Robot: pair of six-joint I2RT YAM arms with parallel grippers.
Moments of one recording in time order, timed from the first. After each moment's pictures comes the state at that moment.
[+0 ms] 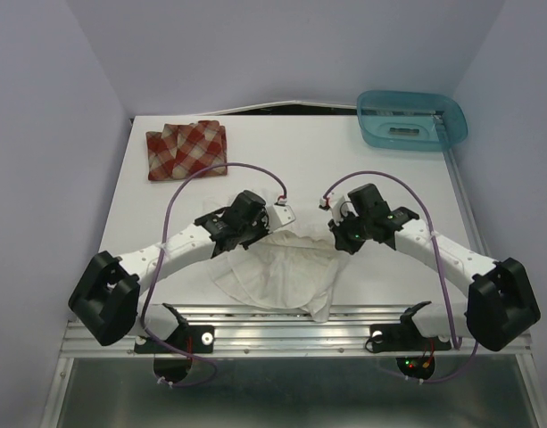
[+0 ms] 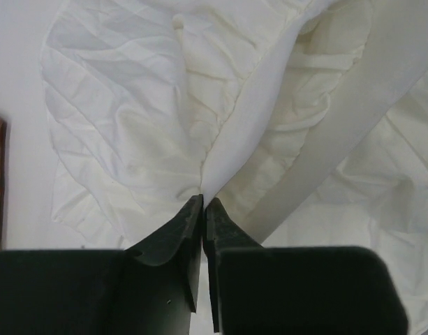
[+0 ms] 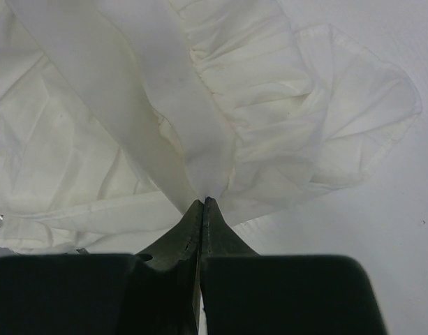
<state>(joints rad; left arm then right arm) -0.75 1.34 0.85 -0.36 -0.07 0.47 0.51 1.29 0.82 -0.53 -0.32 -0.26</state>
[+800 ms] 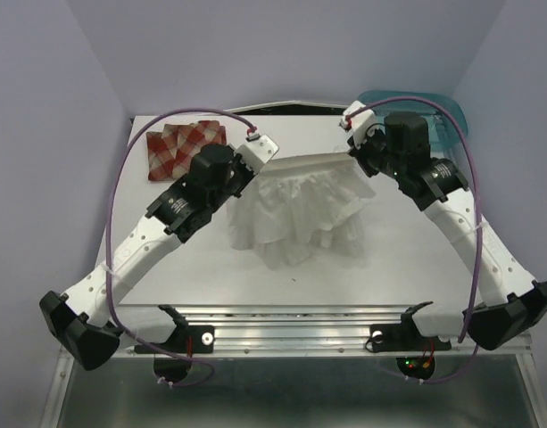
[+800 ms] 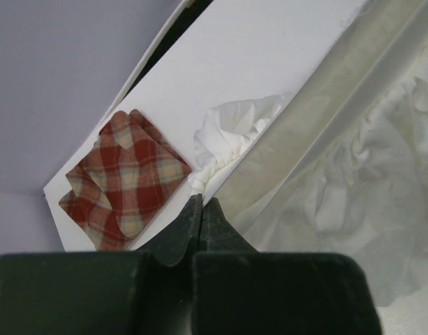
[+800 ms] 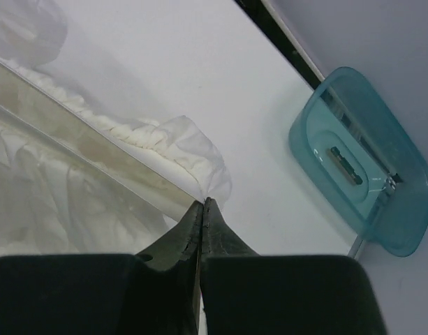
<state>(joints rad) -0.72 1.13 1.22 -0.47 -0.24 0.40 0.45 1.27 1.45 -0.67 0.02 -0.46</state>
